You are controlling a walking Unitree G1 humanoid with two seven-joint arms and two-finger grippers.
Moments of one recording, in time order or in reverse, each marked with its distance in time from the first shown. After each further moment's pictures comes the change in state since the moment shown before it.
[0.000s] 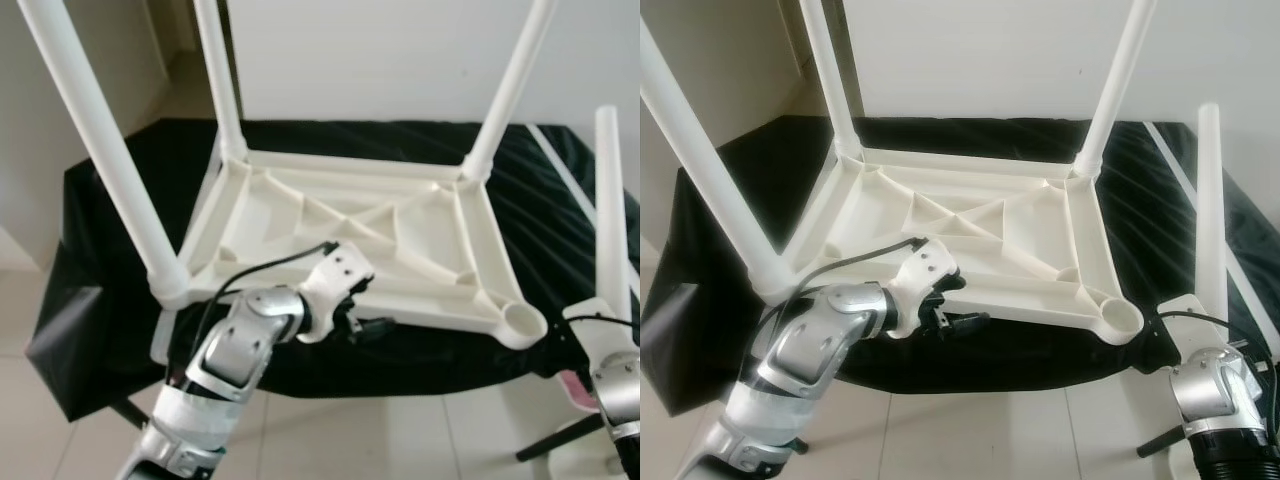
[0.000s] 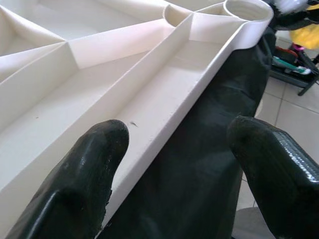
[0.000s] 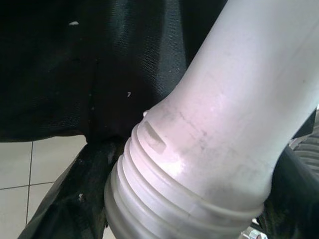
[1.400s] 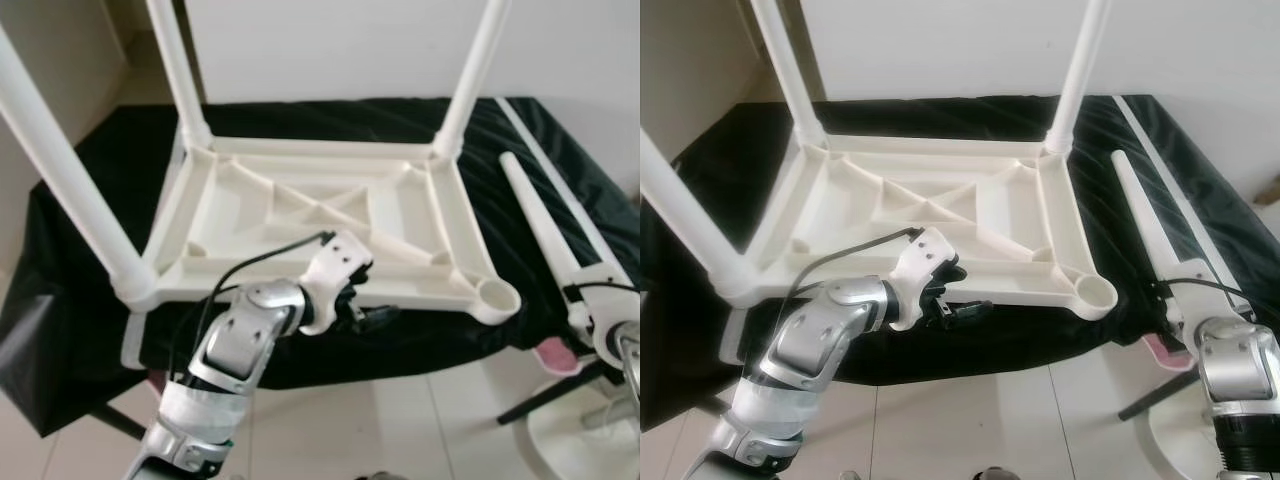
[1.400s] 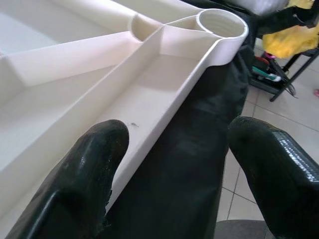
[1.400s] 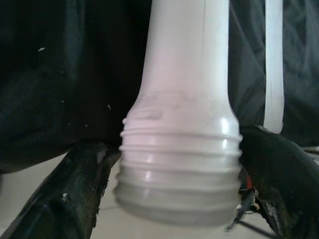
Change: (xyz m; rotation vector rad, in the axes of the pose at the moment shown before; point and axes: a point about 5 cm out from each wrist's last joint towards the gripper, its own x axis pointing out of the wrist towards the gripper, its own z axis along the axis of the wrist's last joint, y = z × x) left arm 0.000 0.001 0.006 -0.066 -0.036 0.009; right arm -0.015 -0.022 0.034 0.185 -0.251 0.112
